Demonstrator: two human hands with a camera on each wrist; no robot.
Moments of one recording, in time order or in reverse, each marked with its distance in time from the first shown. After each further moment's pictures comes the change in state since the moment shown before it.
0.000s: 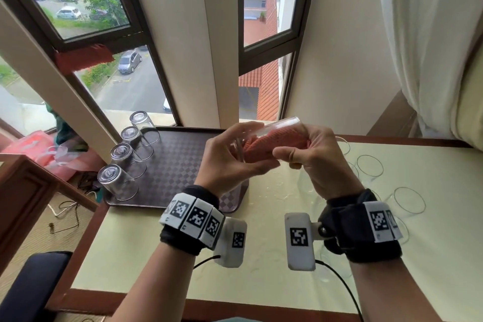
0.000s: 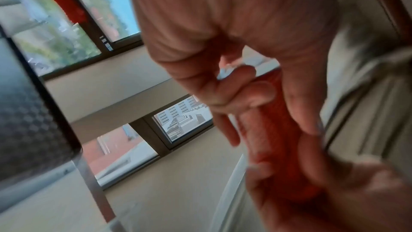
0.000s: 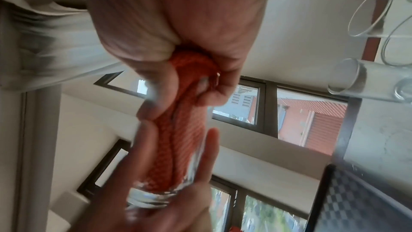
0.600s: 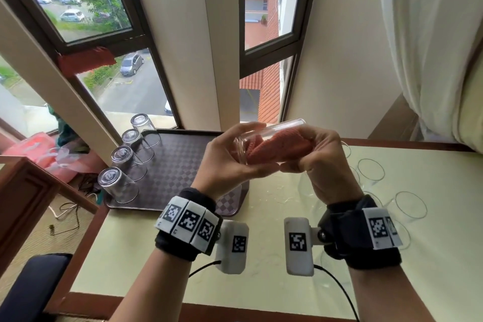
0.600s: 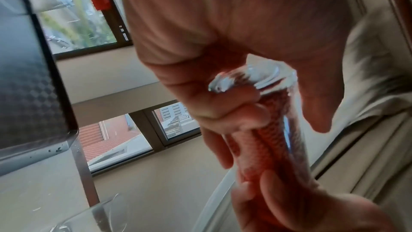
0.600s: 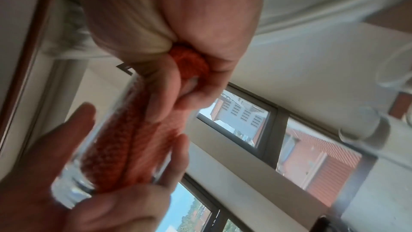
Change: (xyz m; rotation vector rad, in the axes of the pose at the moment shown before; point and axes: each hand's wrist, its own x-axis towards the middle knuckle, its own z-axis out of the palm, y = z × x) left_hand 0.002 0.009 -0.004 -0.074 -0.069 -0.072; right_hand 0.000 0.000 -0.001 0.076 0.035 -0.027
